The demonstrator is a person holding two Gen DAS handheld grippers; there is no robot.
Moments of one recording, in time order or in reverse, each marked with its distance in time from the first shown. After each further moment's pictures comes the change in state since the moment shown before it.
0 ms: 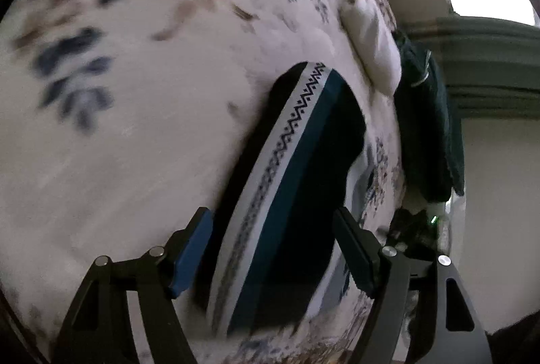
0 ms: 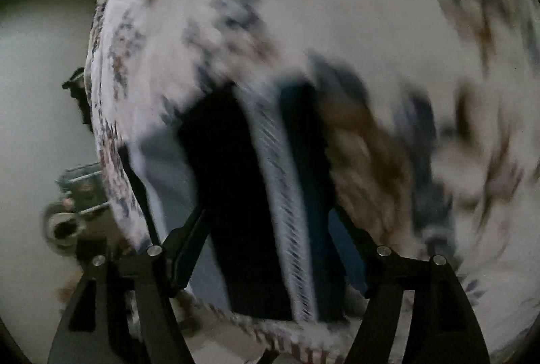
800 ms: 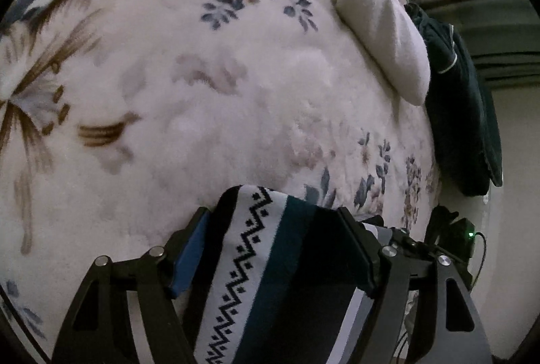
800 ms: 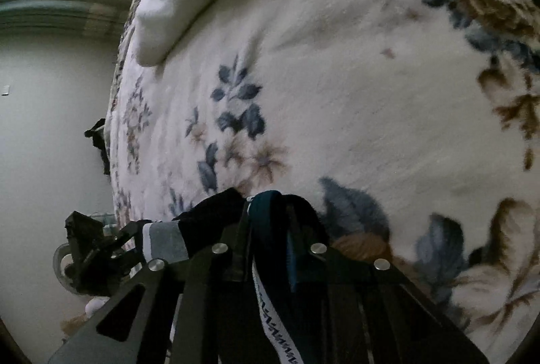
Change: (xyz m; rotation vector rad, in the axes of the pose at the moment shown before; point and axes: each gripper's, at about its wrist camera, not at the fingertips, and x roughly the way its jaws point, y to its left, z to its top) left arm 0.085 -0.056 0.099 0.128 0.043 0.151; right arm 0.007 0.002 0.067 -0.021 -0.295 0.083
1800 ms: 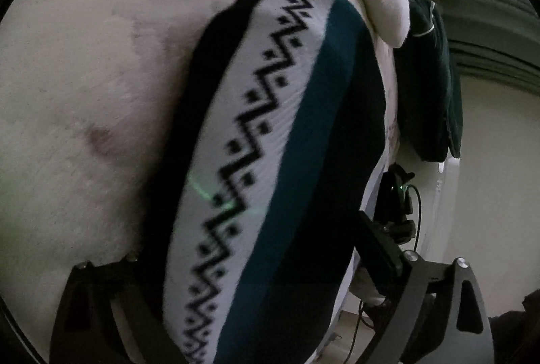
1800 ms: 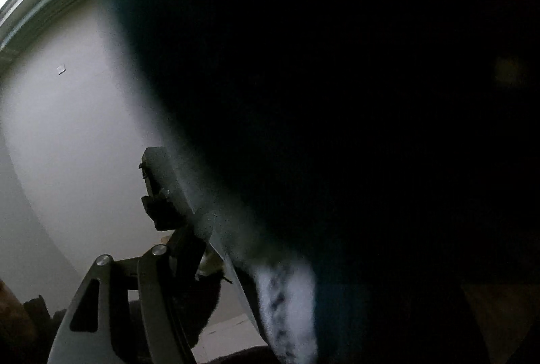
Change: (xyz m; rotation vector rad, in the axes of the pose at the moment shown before) left arm 0.029 0.021 -0.060 -0.067 0.206 -0.243; right arm 0.107 -0.022 -0.084 0.098 0.555 0.512
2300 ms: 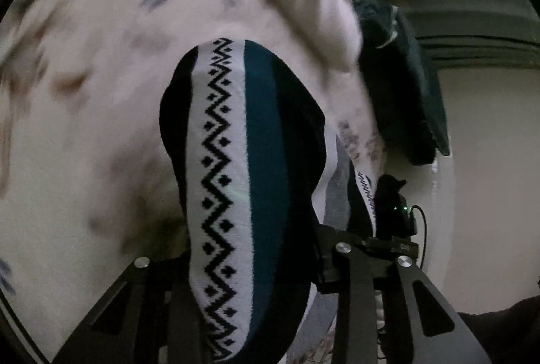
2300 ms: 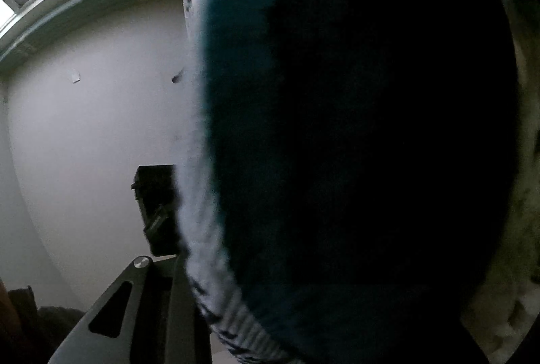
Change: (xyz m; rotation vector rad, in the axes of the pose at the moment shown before) left arm -0.043 -0.090 0.035 0.161 -0.112 0.013; right arm -0.006 0.071 -0.028 -0.072 -0.209 -0.011
